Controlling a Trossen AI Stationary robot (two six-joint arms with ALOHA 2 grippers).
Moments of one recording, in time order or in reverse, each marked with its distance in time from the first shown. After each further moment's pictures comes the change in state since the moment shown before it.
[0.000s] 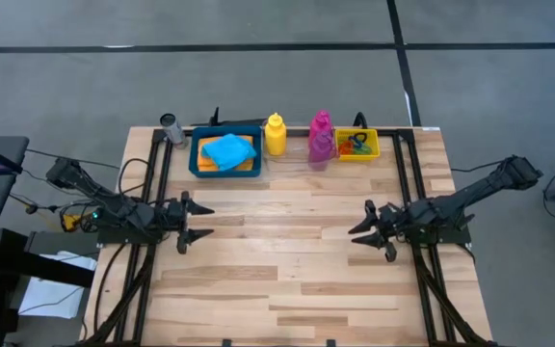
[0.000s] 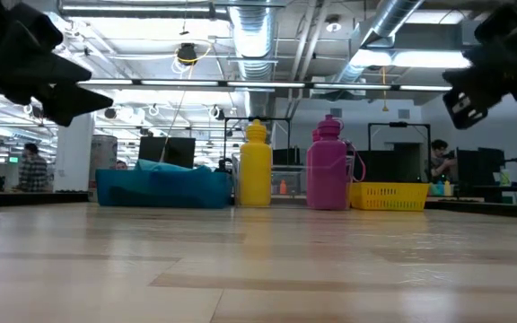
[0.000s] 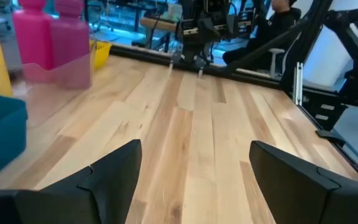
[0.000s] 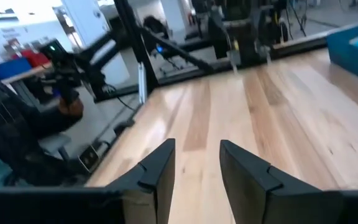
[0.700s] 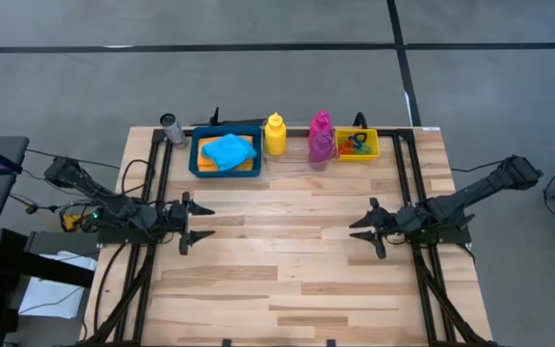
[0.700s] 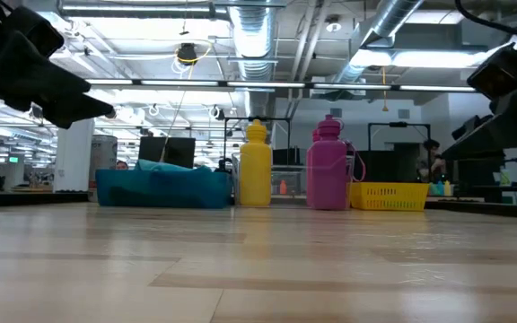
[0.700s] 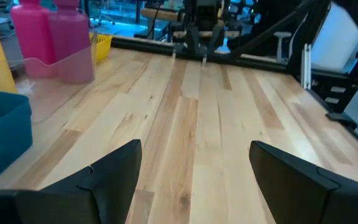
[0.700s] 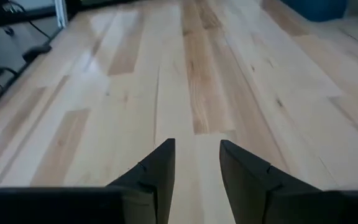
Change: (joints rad) left arm 0.000 0.042 0.001 -0.028 -0.001 0.025; right arm -0.001 0.004 0.000 -0.369 0.165 -0.003
